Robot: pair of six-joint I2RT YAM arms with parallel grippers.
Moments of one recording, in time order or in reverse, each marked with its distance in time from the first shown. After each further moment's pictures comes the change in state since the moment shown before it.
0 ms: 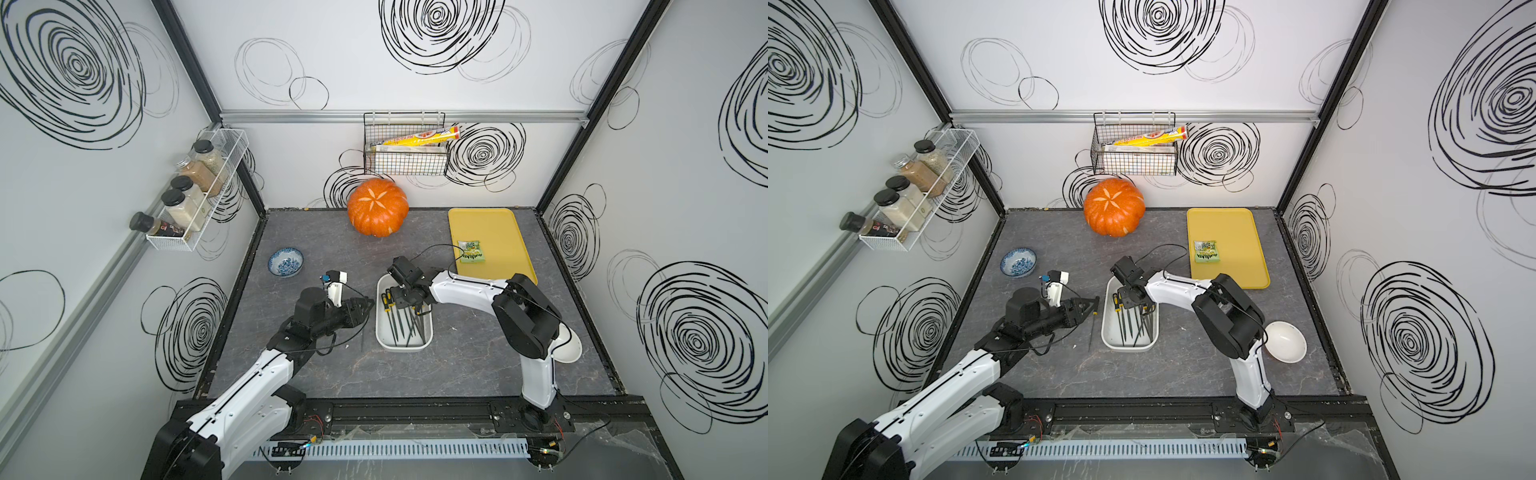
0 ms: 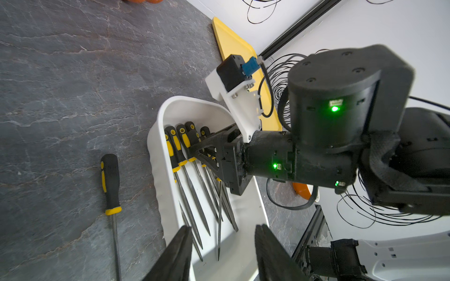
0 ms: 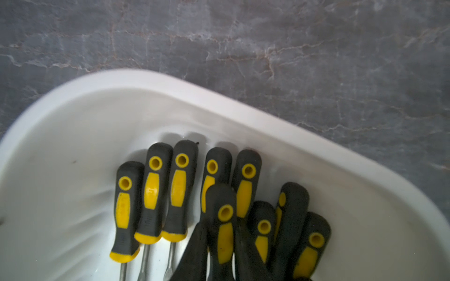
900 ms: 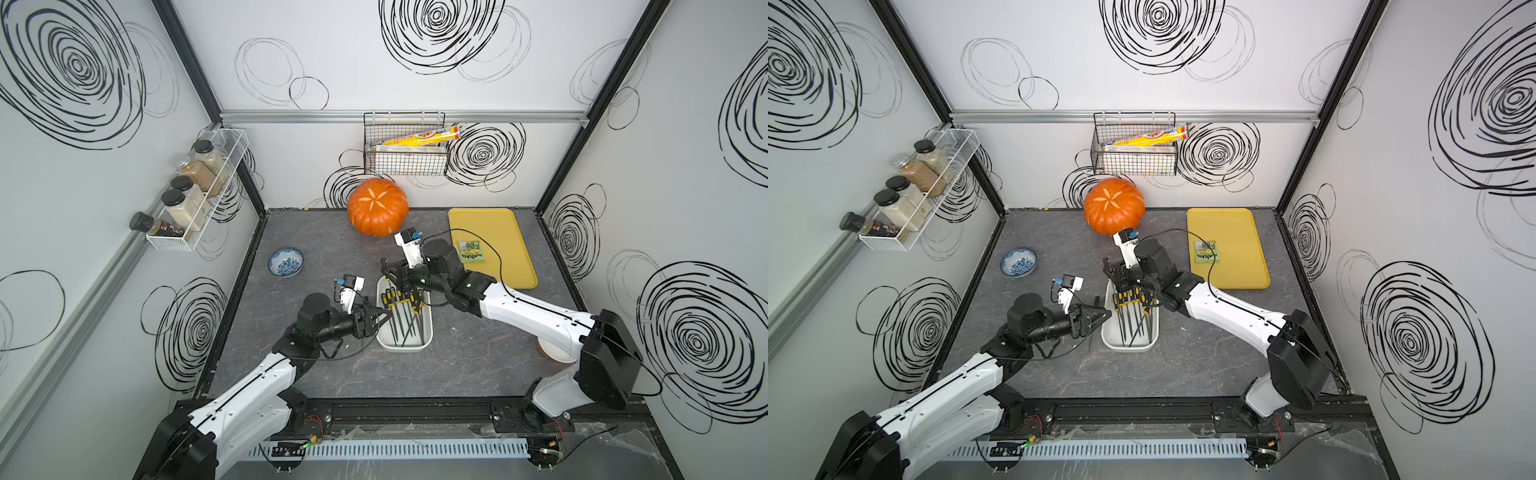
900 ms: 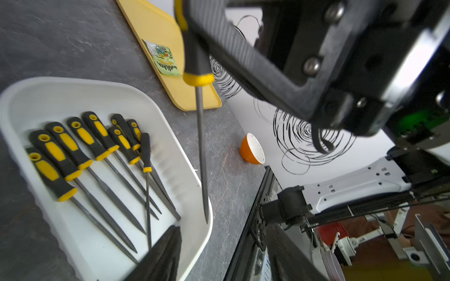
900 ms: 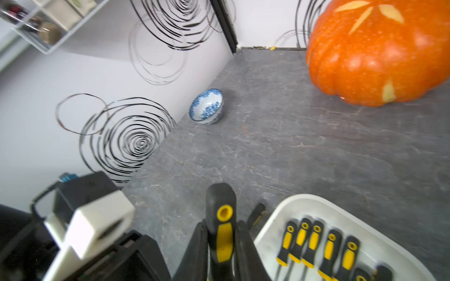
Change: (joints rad) left arm -0.130 0.006 -0.052 0.233 0.219 -0.024; right arm -0.001 -0.470 -0.233 0.502 -0.414 0.042
